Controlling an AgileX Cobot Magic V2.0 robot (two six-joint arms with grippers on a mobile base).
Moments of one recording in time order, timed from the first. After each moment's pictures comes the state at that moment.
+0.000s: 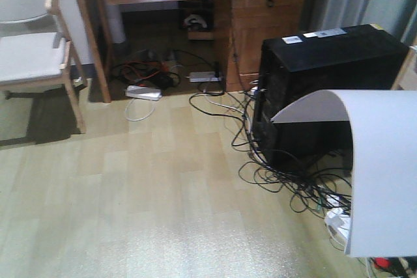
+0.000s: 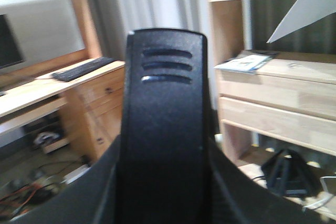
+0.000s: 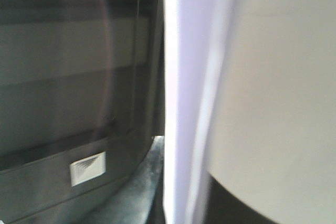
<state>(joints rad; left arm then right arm) -0.45 0.10 -0.78 -0.23 0.81 0.32 0.35 0.24 -0.14 -0.09 -0.95 1.34</state>
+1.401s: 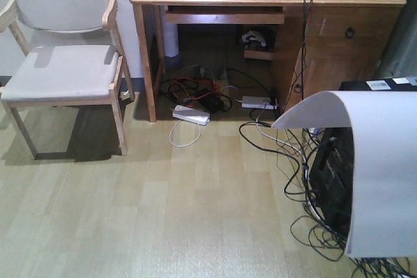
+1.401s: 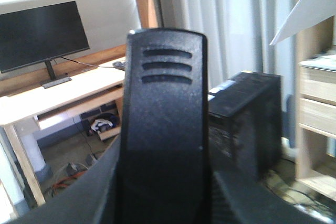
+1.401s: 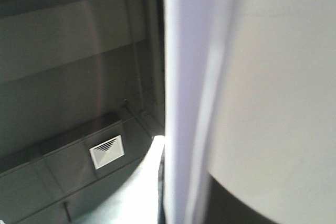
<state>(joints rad) -0.45 0.10 -0.78 -0.24 0.81 0.32 0.35 0.24 -0.14 -0.09 -0.95 1.34</state>
